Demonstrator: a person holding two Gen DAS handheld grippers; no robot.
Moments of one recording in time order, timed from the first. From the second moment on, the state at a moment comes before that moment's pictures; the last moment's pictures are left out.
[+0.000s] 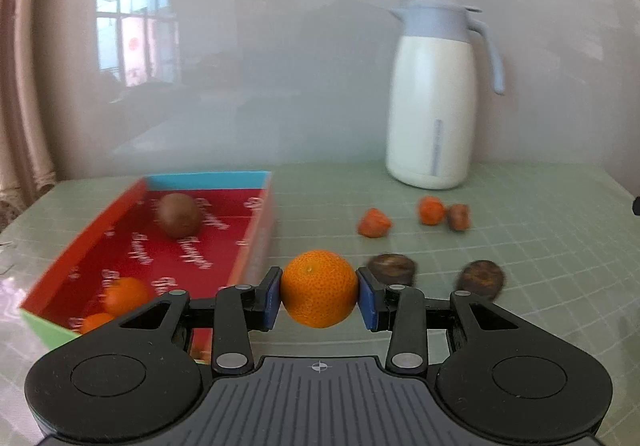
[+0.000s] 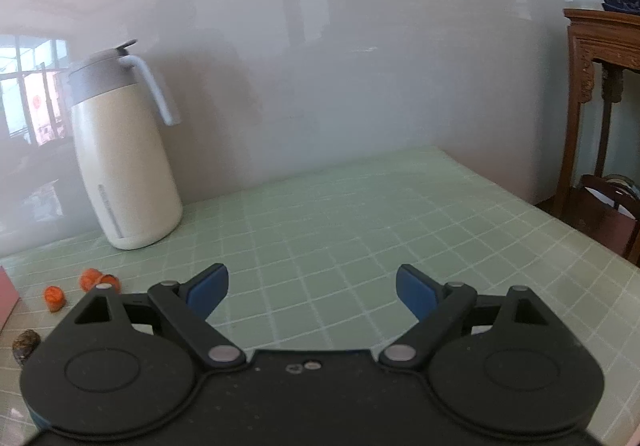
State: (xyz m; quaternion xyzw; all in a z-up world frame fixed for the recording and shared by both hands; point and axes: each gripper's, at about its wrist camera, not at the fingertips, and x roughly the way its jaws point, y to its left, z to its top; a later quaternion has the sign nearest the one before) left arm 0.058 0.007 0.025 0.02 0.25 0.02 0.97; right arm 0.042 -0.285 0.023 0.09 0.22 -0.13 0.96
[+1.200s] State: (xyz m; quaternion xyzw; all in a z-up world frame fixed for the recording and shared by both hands) left arm 0.043 0.091 0.028 -0.02 0.22 0.12 0.97; right arm 0.054 -0.241 0.022 0.06 0.23 -0.10 0.97
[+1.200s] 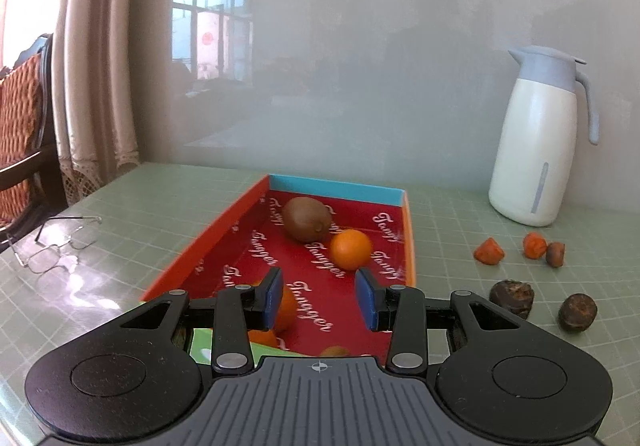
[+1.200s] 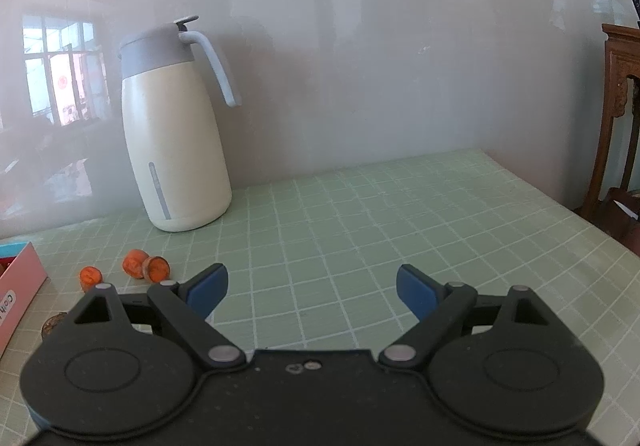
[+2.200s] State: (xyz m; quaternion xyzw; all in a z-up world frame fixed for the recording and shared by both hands) left arm 0.007 0.161 0.033 -0.03 0.20 0.19 0.96; right arm 0.076 -0.110 -0.001 -0.10 0.25 0.04 0.96
